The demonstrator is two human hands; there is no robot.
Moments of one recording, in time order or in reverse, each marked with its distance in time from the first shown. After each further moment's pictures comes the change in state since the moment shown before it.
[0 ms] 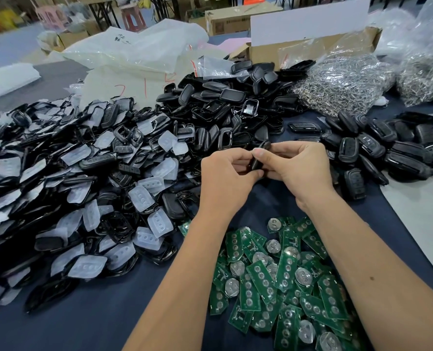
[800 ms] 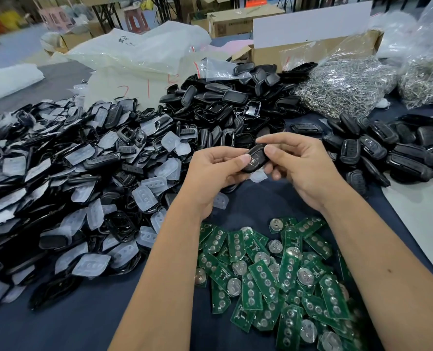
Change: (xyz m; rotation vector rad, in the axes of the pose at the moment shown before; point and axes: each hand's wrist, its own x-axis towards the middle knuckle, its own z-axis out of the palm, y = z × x) left_hand 0.007 0.001 -0.034 -0.583 -0.196 -0.349; right_hand 0.006 -0.005 -0.013 0.152 -0.353 -0.112
